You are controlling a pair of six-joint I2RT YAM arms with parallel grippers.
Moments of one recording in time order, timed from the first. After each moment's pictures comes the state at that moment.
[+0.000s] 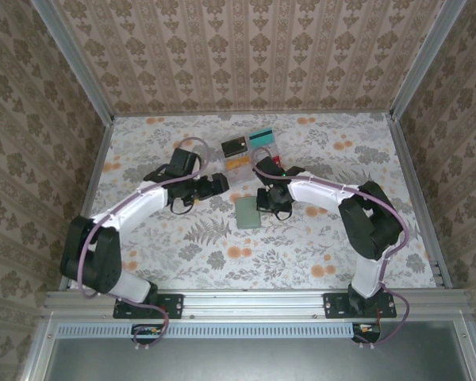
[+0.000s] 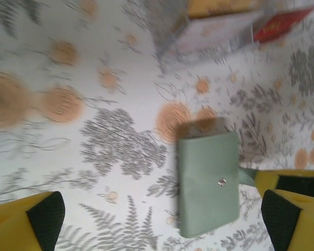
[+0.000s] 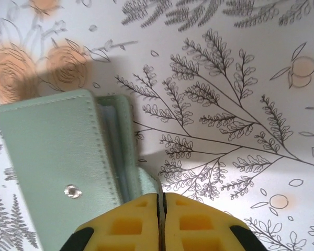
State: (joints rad) left arm -0.44 1.45 0.97 -0.48 0.26 -0.64; right arm 0.62 1.83 1.23 -0.65 -0.02 0.72
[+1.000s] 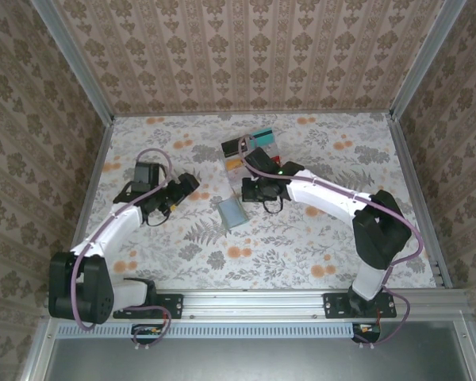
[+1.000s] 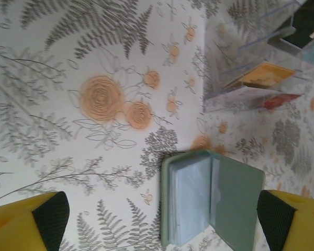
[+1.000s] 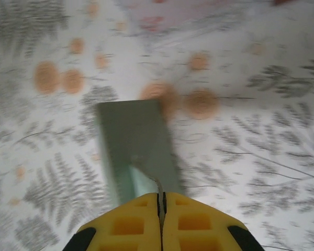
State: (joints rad) left arm -0.21 1.26 0.75 -0.35 0.39 -0.78; right arm 0.69 1.75 1.33 -0.61 0.00 0.67
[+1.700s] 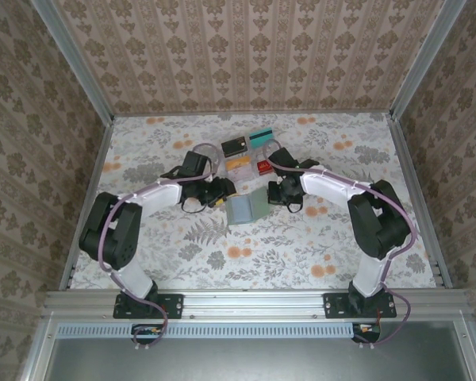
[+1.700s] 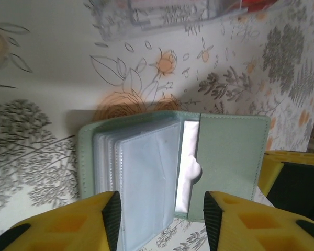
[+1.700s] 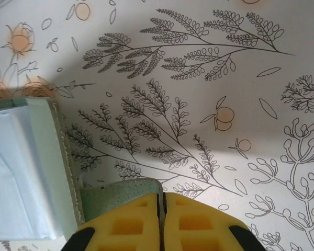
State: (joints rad) left arm -0.49 1.69 0.98 -0.26 0.51 -0.80; right arm 0.50 1.81 1.23 -0.66 -0.06 0.58
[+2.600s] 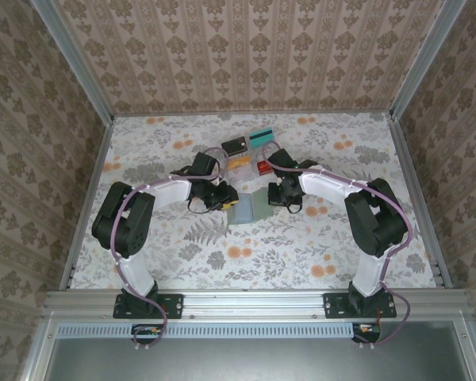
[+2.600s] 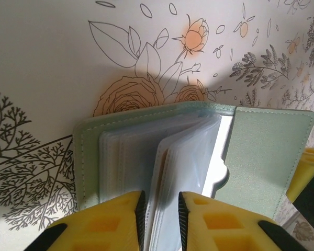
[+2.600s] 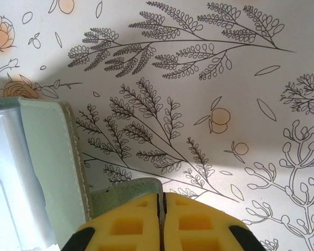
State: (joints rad) left arm -0.52 1.80 1.04 -0.31 0.53 -0.80; right arm 0.50 1.83 1.23 -0.66 -0.06 0.57
